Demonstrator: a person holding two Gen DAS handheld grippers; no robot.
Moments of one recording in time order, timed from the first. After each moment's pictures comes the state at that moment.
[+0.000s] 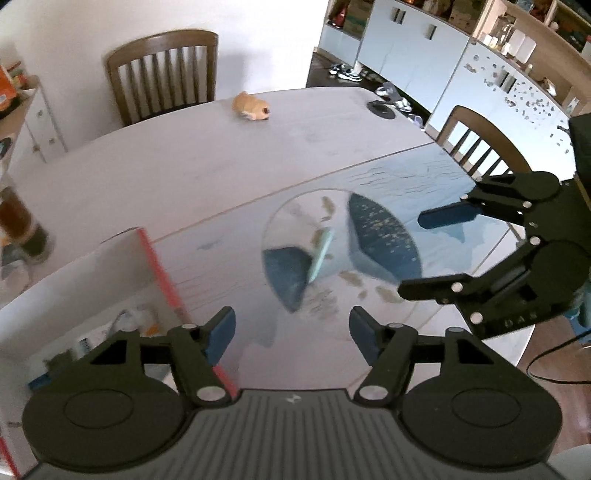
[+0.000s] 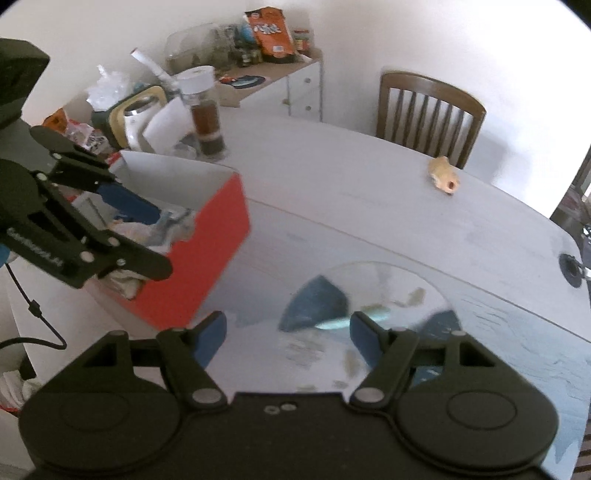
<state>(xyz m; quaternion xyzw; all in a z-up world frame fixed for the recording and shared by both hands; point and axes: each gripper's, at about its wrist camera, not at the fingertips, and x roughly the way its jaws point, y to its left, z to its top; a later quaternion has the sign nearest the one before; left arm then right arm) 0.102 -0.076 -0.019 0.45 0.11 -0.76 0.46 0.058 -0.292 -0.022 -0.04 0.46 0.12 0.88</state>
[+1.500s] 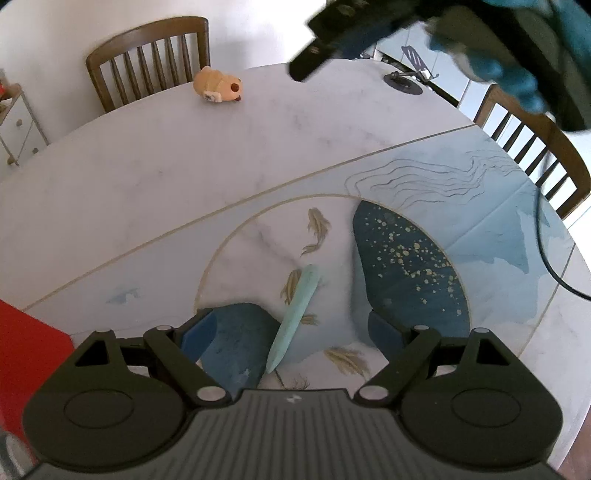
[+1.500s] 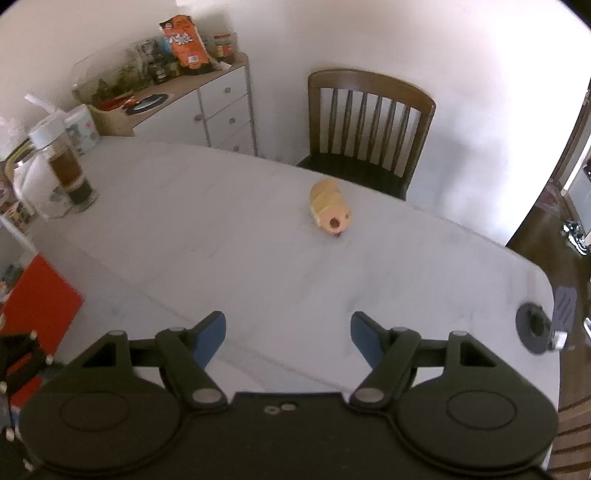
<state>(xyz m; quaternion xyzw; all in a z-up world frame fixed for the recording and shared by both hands) -0.002 -0.175 -0.140 0.45 0.06 -0.75 0.48 0.233 -0.447 -0.057 -0.03 0.45 0.06 0.89</state>
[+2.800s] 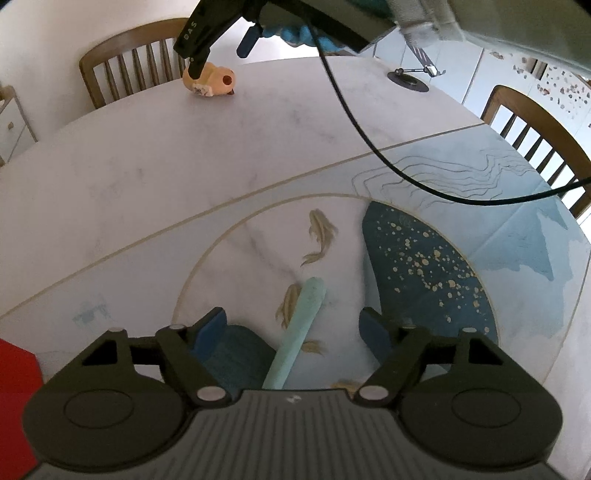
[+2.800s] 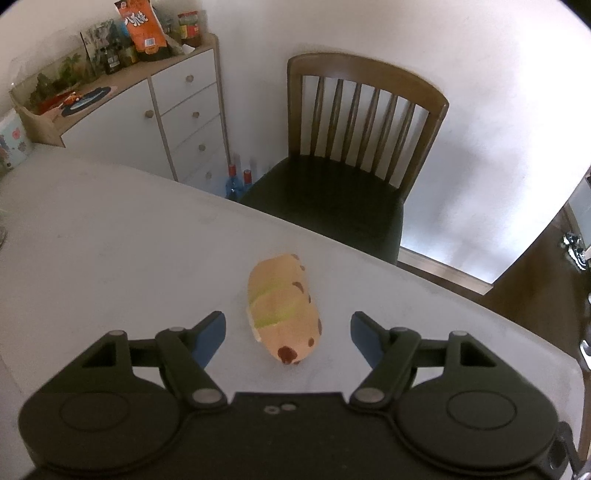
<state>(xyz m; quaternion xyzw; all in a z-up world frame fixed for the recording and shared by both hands) -0.010 -0.203 -0.173 0.43 0.03 -0.77 0.47 0.413 -0.462 -0.129 -0.05 0.47 0.05 0.88</state>
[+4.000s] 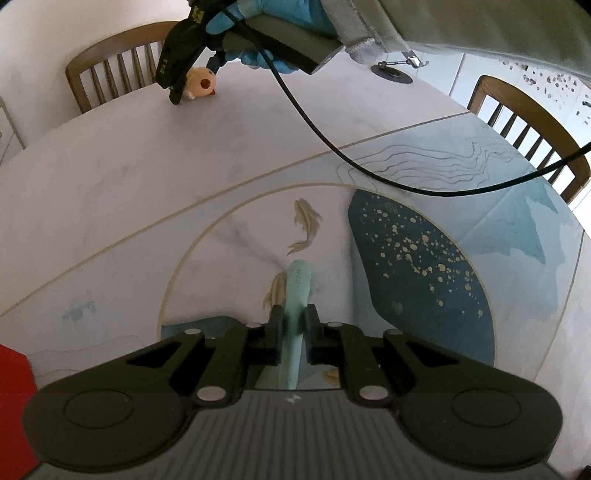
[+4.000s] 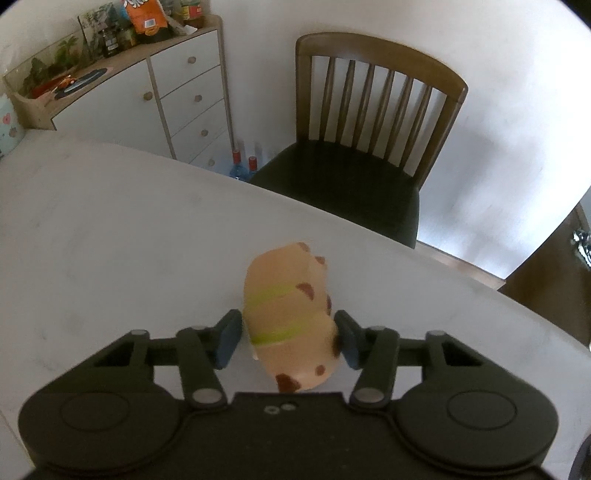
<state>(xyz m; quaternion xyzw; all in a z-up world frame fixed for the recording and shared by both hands) -0.008 -0.198 -0.180 0.44 0.01 -0.78 0.44 0.434 -0.454 -0.169 -0.05 0.48 0.06 0.87</state>
